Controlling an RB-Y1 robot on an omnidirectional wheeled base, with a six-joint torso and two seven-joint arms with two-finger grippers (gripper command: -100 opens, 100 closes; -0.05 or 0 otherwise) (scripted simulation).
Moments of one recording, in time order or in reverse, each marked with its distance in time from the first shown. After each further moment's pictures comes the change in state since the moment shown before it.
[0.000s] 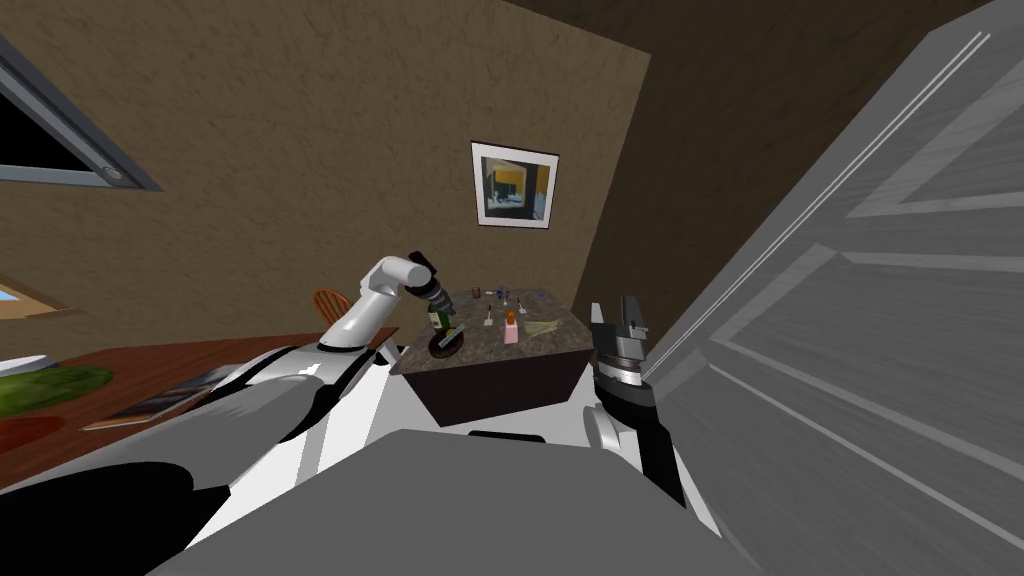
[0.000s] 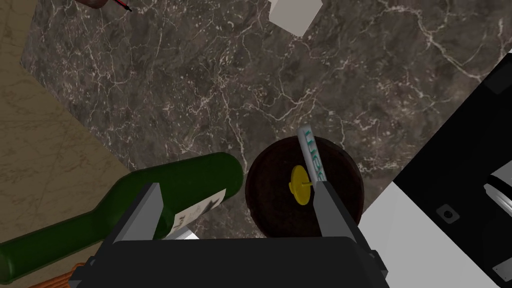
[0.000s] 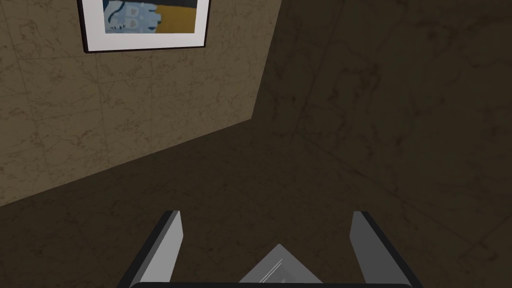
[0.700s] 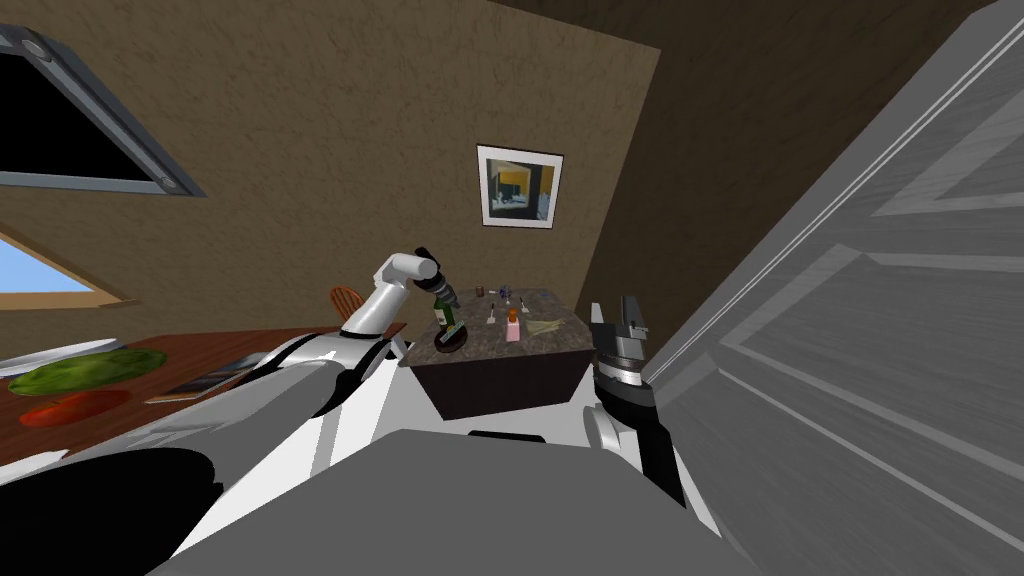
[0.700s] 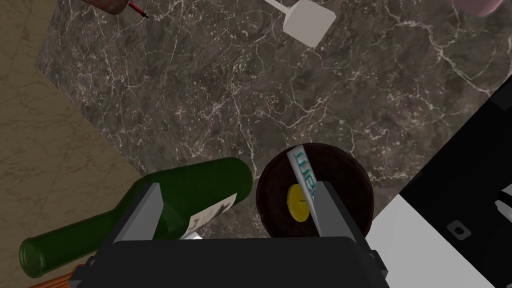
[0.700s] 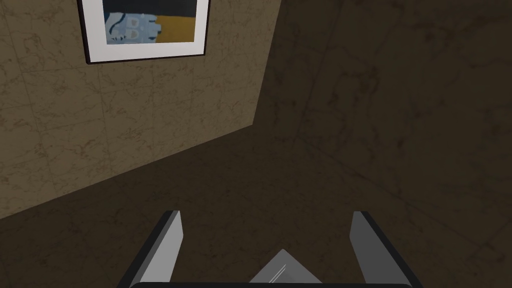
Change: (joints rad) left arm -0.120 -0.056 0.001 0.190 -0.057 -0.061 -0.097; right arm 0.000 0.000 0.000 0.000 0.000 0.000 0.000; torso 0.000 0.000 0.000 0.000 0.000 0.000
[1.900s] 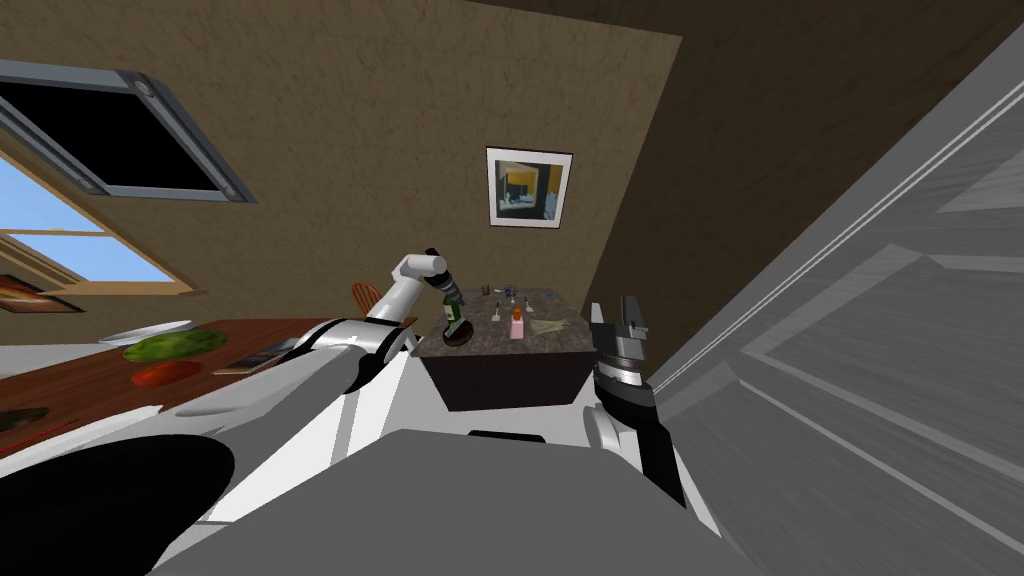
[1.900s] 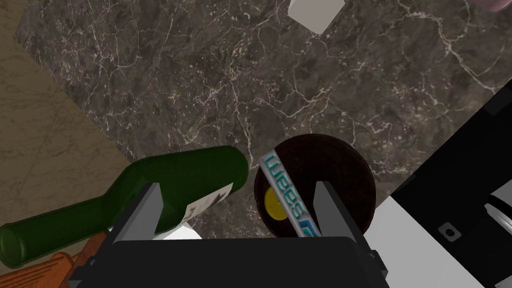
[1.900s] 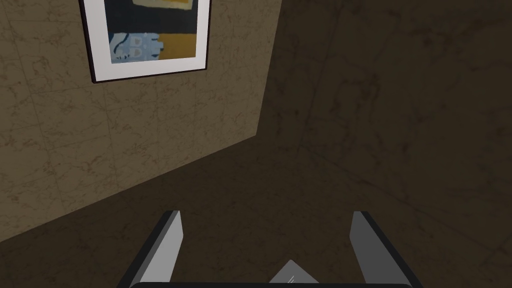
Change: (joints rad) left arm -0.151 -0.081 0.001 0.298 -0.081 -0.068 -0.112; right arm 0.000 0.000 0.000 0.000 0.000 0.000 0.000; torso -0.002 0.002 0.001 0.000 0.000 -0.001
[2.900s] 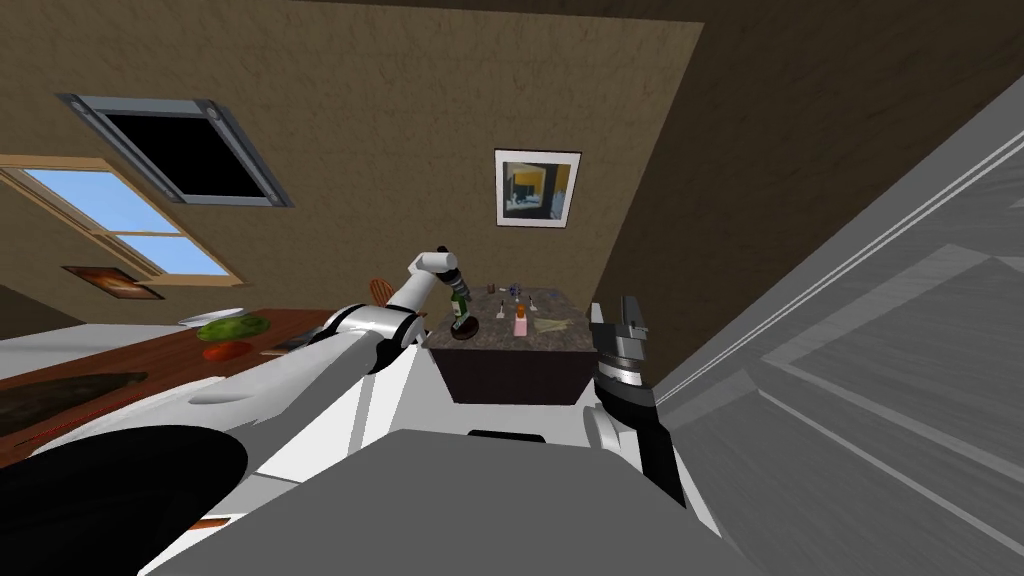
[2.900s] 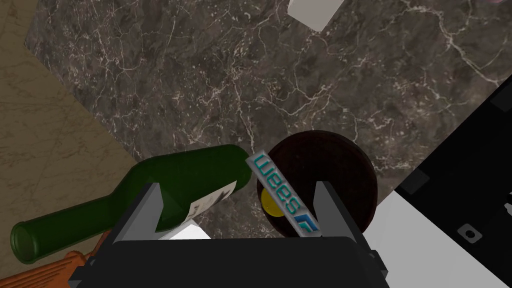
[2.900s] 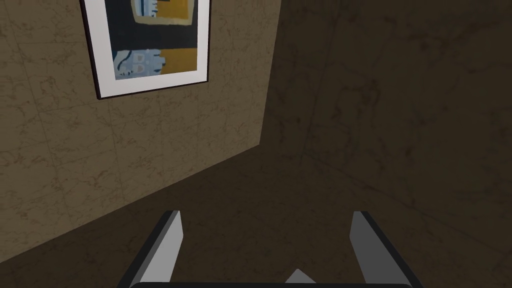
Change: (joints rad) left arm -0.164 -0.080 -0.006 0.255 -0.082 -0.094 -0.127; right arm 0.000 0.000 0.000 0.000 0.000 0.000 0.000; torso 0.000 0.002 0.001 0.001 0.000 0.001
